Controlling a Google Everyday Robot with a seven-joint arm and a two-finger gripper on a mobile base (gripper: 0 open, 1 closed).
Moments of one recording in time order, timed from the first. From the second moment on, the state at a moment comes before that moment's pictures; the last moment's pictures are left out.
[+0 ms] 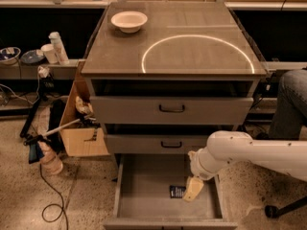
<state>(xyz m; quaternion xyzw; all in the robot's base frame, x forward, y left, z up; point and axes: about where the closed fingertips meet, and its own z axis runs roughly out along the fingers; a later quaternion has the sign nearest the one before) 0.479 -0.145 0.488 -0.59 0.78 0.11 0.15</state>
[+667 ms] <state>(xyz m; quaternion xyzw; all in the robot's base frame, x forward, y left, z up) 0.499 -0.134 0.410 -0.60 0.78 0.14 0.12</state>
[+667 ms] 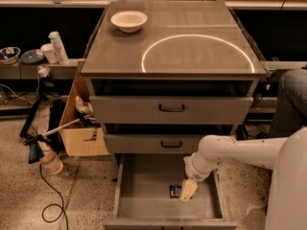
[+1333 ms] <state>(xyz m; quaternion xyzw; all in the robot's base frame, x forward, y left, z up) 0.500 -0.137 0.385 -0.59 0.79 0.13 0.11</state>
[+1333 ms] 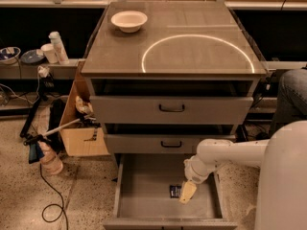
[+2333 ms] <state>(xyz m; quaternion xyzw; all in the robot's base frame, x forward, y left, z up) 0.510 -0.136 0.286 -0.59 0.80 0.12 0.07</state>
